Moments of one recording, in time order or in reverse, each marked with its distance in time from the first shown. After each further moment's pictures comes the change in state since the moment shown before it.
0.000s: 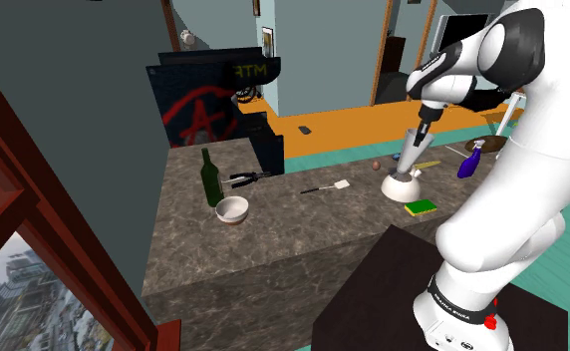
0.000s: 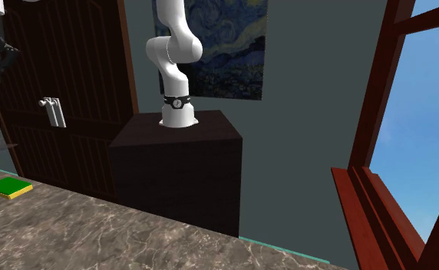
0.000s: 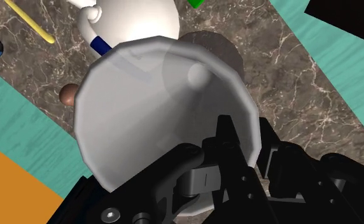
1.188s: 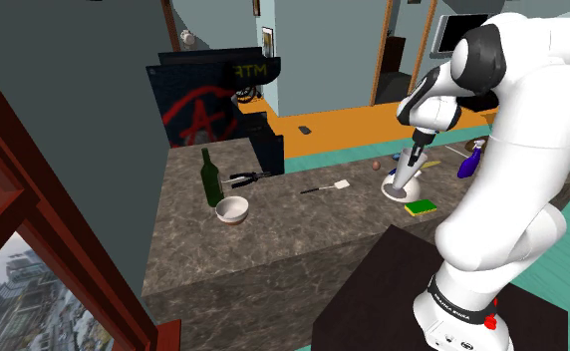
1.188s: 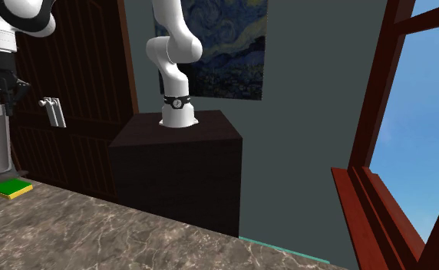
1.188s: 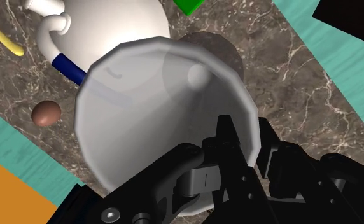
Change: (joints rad) arm -0.023 0.159 0.026 -0.089 0.160 0.217 -0.123
